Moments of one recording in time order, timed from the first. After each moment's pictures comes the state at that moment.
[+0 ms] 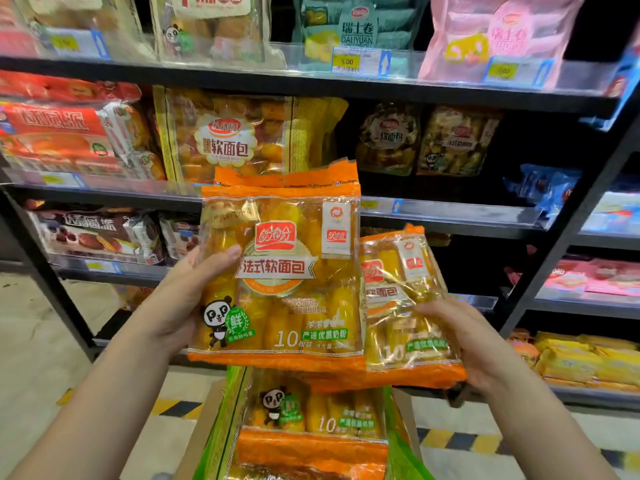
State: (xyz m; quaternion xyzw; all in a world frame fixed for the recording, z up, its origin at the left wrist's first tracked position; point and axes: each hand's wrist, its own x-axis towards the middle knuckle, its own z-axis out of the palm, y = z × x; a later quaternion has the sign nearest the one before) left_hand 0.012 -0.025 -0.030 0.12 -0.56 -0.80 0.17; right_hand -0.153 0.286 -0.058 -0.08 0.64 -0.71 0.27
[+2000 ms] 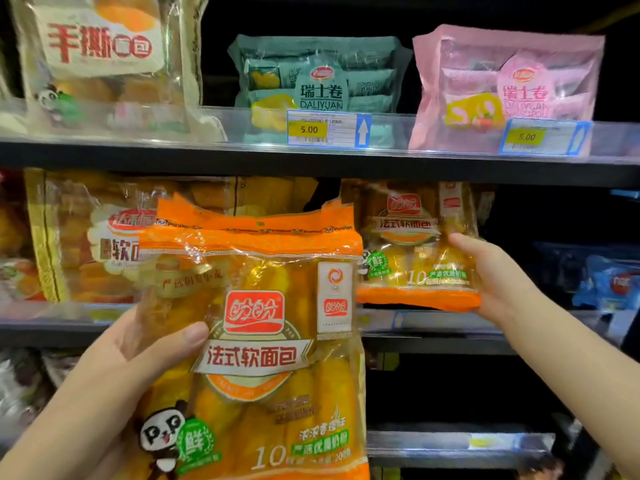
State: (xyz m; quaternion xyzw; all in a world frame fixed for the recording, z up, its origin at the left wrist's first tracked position) left_hand -0.123 -0.062 0.003 0.06 -0.63 -0.73 0.27; right_hand -0.409 0.198 0.047 -0.11 0.59 -0.79 0.10
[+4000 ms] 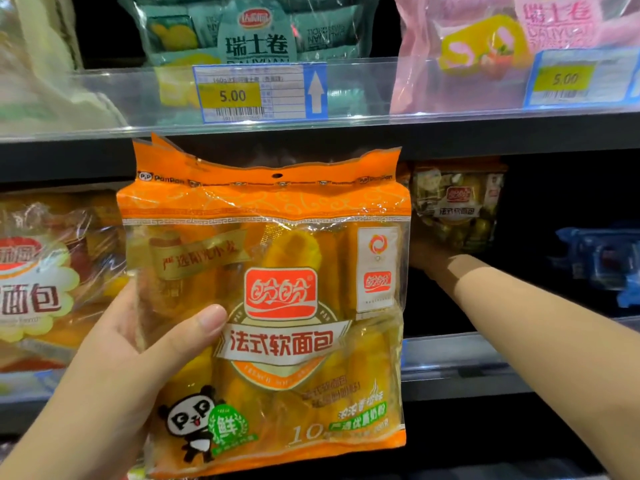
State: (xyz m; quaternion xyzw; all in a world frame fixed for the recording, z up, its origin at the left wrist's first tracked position) left_hand -0.244 -0.068 0.006 0.00 -0.70 -0.61 0.37; right_hand -0.571 0.127 0.027 -0.27 0.85 -0.45 -0.05
